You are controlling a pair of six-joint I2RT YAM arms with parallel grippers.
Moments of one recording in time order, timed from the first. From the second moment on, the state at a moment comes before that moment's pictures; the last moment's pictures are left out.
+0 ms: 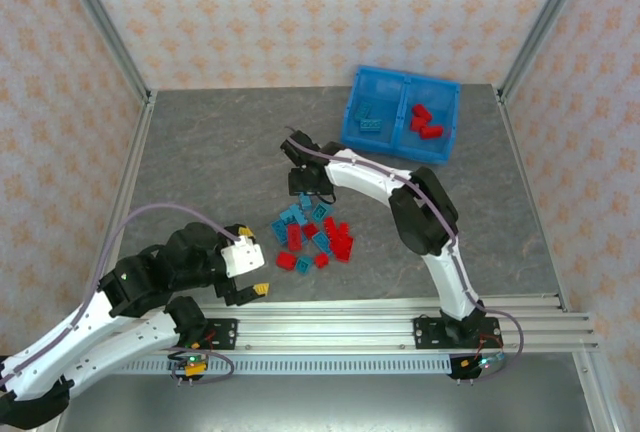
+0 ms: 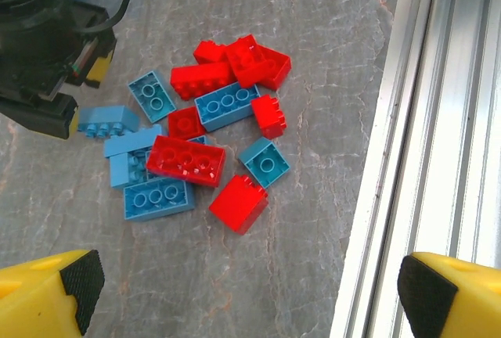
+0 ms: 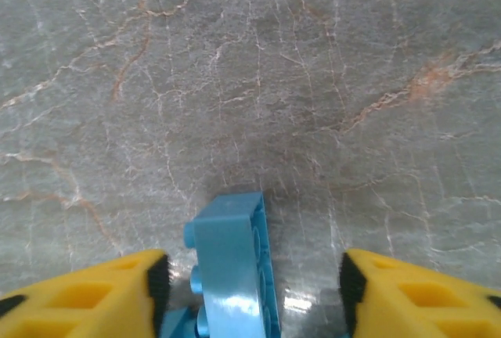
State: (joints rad) left arm -0.82 0.52 0.72 -0.94 0.11 0.38; right arm 0.79 2.19 1.76 -0.75 0.08 0.64
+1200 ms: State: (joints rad) left arm -0.82 0.54 0.63 -0.80 0.13 0.38; right arm 0.78 2.24 1.80 -0.80 0.05 0.69
